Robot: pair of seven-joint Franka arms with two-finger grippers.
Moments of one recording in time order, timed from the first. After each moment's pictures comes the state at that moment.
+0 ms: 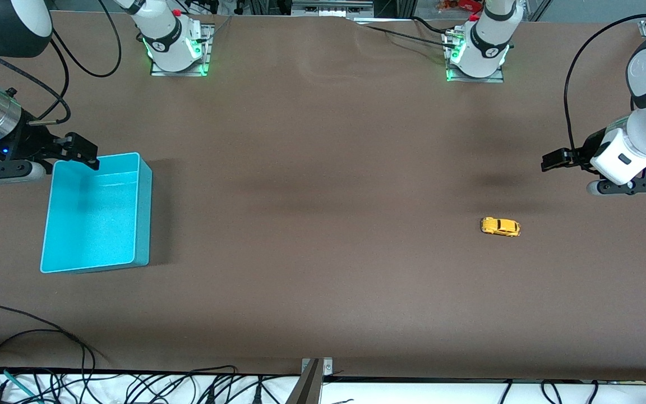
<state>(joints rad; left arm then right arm) 0.08 0.06 -0.02 -1.89 -0.02 1.79 -0.02 0.02 0.08 0.05 -1.64 0.01 1.75 -0.03</state>
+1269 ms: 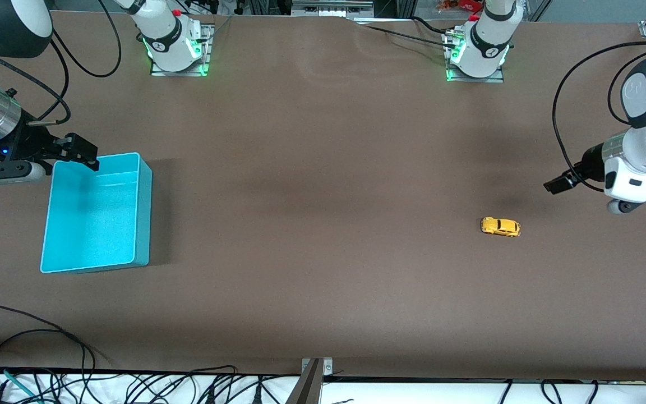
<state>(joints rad) 0.09 0.14 0.01 -1.89 -0.02 1.86 -0.54 0.02 0.09 0.05 -1.64 0.00 1.76 -0.03</state>
